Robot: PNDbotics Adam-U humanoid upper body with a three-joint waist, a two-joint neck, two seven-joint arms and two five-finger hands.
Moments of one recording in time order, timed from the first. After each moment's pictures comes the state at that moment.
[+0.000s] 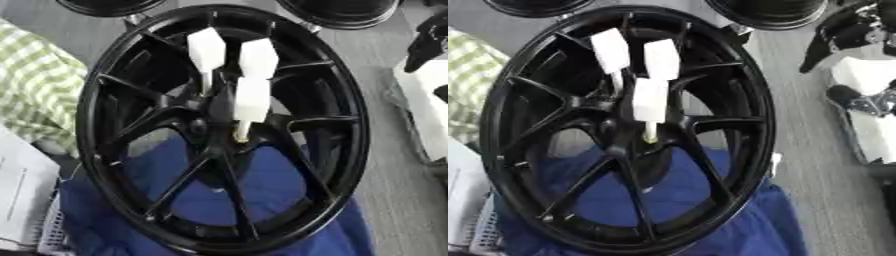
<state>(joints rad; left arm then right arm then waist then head) -0.48 0.47 0.11 -1.88 0.18 0.29 0.05 -0.35 -1.34 0.05 -1.91 0.09 -0.46 0.48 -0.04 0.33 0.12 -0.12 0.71</state>
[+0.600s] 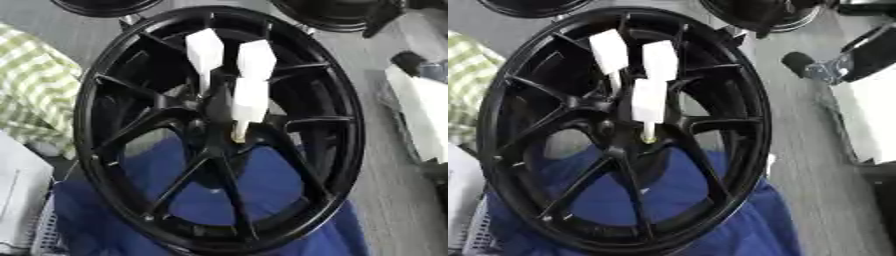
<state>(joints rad) -0.46 0.45 0.11 -1.88 0.19 0.31 0.06 -0.63 -1.19 0.20 -1.82 -0.04 -0.29 0.60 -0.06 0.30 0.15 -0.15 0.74</state>
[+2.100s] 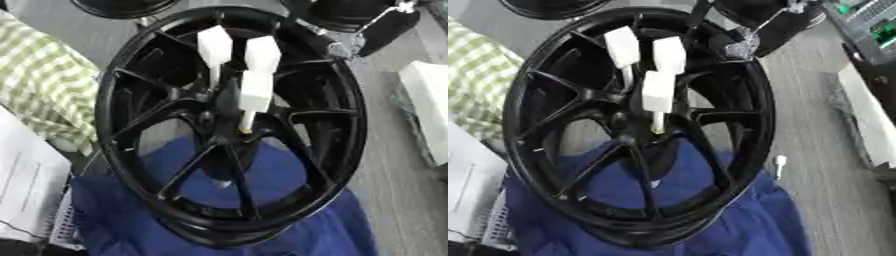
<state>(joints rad) -0.28 0.46 0.17 -1.84 0.20 0.31 0.12 -0.87 -0.73 0.29 -1.52 0.17 -0.32 0.82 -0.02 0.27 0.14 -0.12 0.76</state>
